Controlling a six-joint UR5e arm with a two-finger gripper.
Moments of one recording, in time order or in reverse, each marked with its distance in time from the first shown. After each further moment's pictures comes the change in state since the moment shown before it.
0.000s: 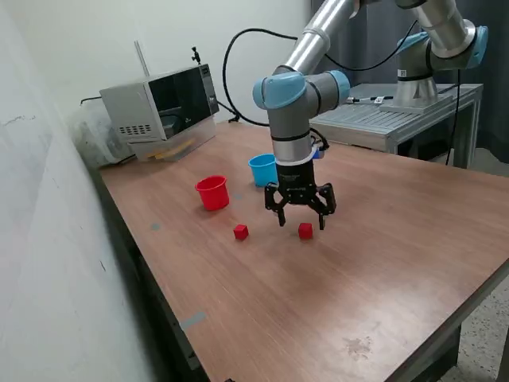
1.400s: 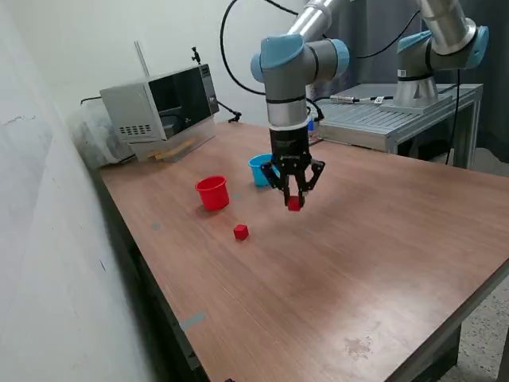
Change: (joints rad) arm -0.013 -0.131 0.044 0.030 -0.016 -0.041
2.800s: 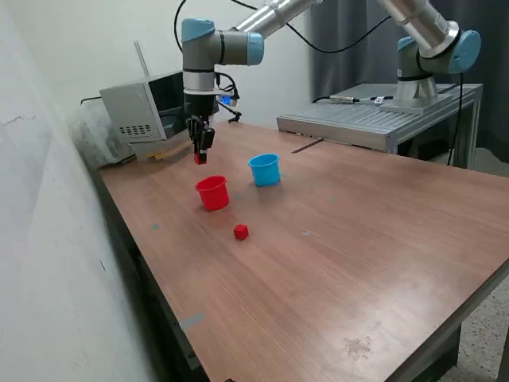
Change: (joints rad) arm -0.330 0.006 -0.107 -0.074 -0.046 0.335
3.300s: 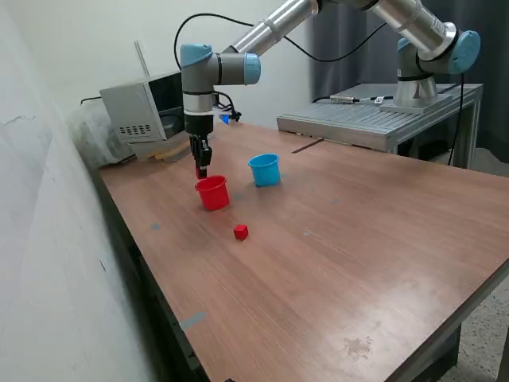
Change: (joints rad) arm -0.015 0.065 -0.010 -0.023 -0.017 0.073
